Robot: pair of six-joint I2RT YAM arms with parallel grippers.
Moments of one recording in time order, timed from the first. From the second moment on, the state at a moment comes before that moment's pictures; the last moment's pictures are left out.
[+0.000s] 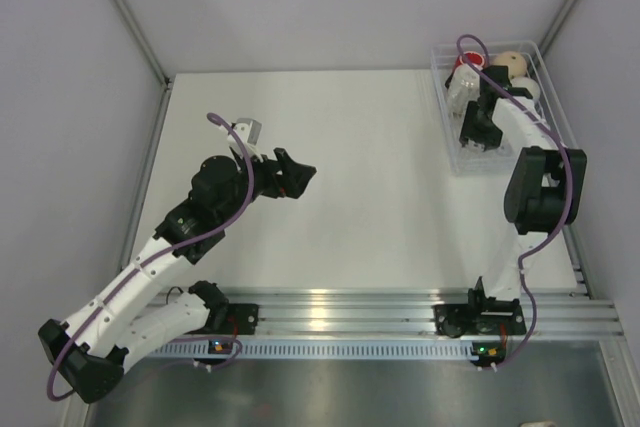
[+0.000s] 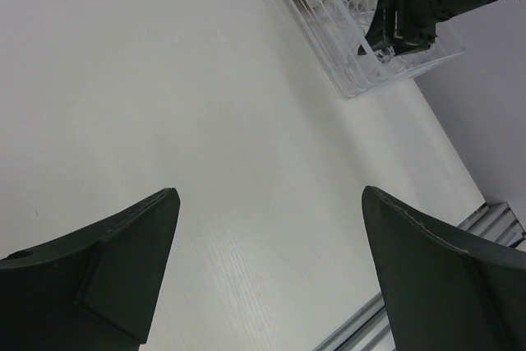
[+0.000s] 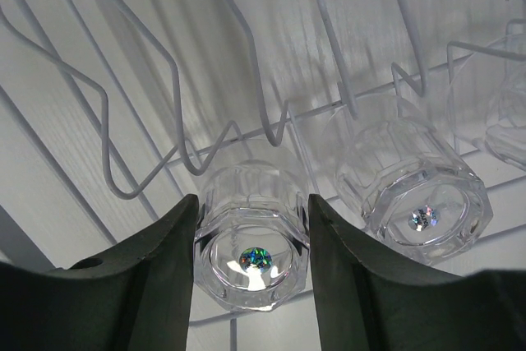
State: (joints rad) left arm -0.64 0.82 0.83 -0.20 -0.02 -0.49; right arm -0.04 1.91 1.57 -0.79 0.16 0.21
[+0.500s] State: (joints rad) left arm -0.64 0.82 0.83 -0.20 -0.02 -0.49; right arm -0.04 1.91 1.55 -0.74 0.18 0.21
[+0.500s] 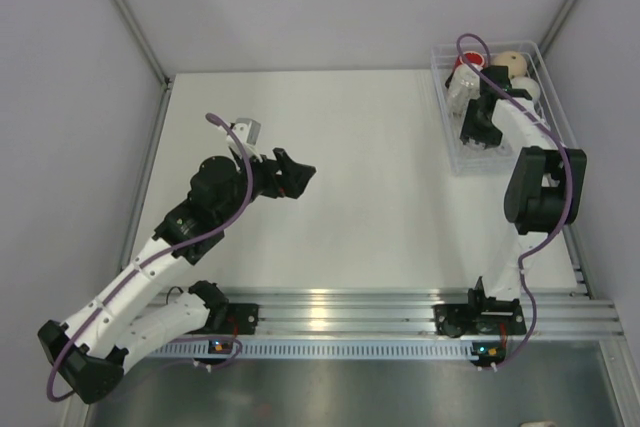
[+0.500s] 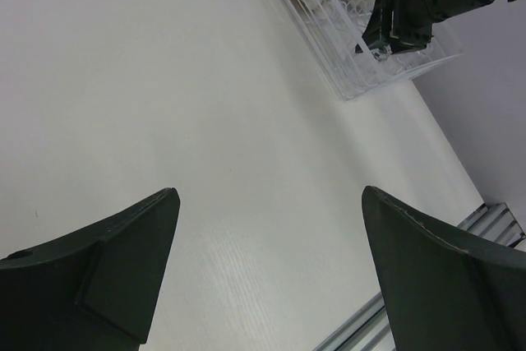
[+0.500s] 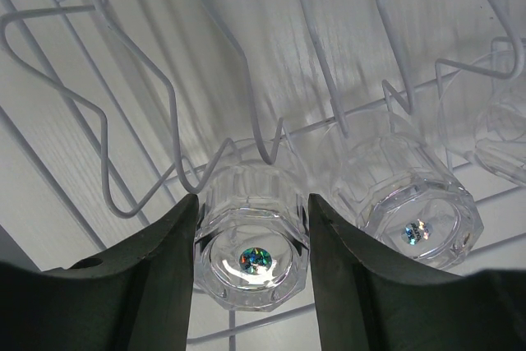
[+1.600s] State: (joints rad) left arm -0.64 0.81 0.93 -0.21 -0.07 -0.45; right arm 0.20 1.40 1.57 -0.74 0.09 0.35
